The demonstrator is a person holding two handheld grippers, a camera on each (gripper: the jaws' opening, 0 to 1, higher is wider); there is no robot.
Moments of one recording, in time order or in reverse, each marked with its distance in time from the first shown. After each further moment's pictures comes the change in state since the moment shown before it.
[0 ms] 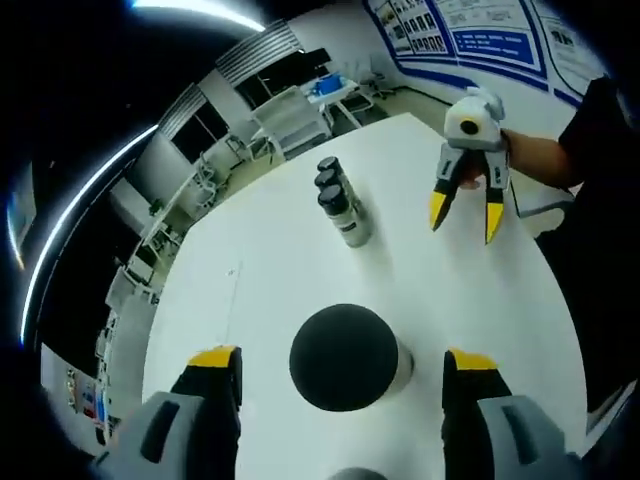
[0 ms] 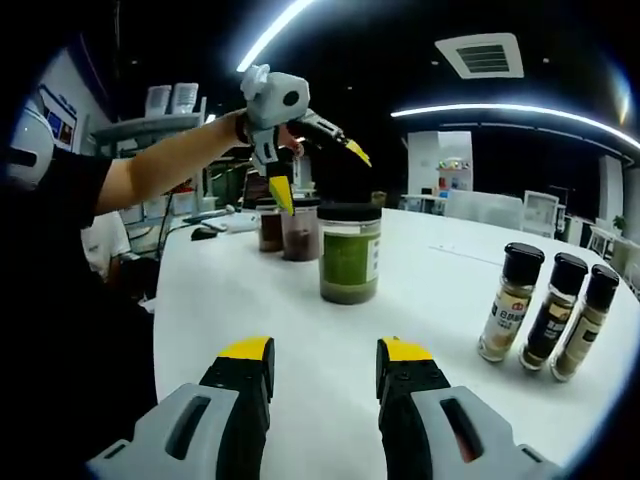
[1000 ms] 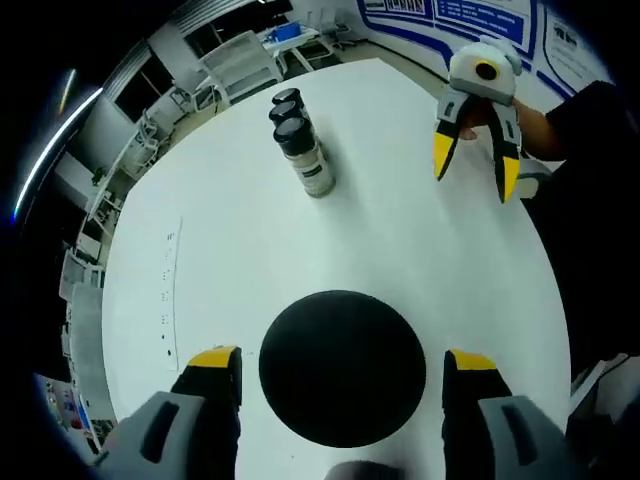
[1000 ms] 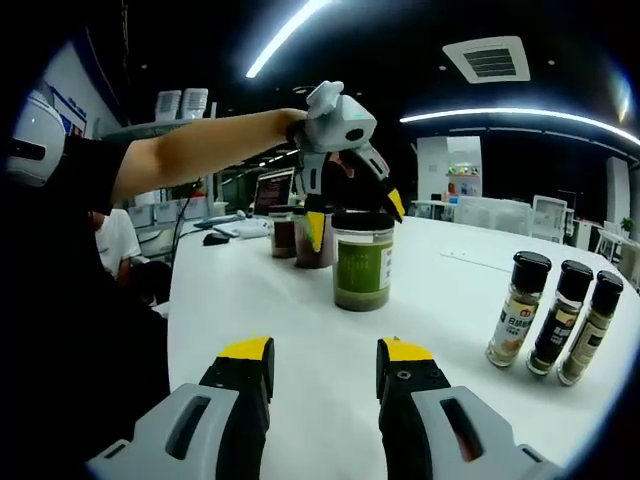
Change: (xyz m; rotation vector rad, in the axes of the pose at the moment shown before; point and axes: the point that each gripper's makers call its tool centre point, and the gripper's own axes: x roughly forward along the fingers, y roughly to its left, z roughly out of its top) left arm 0.043 -0.003 -0.016 0.033 0.229 -0.180; right arm -0.005 0.006 0.006 0.006 -0.033 0.045
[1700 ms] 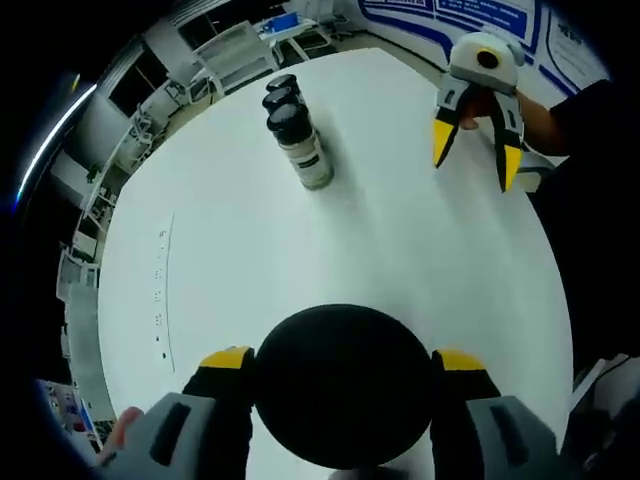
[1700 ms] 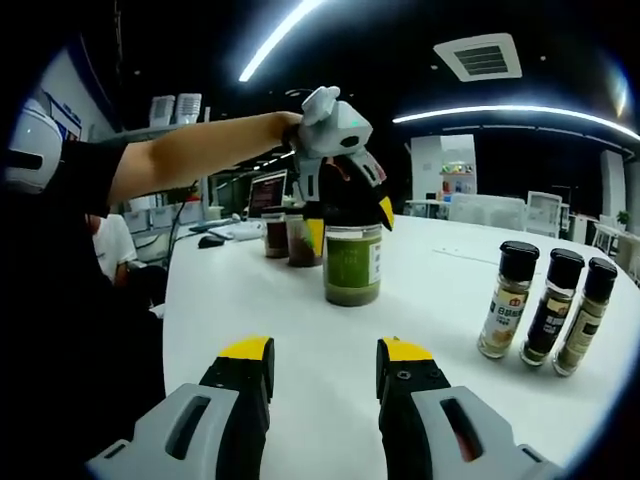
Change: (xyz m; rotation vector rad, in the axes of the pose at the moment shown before) left arm 0.017 -0.049 0.021 0.028 0.048 -0.016; right arm -0.006 -0.006 -0.006 0.012 -0.001 -0.019
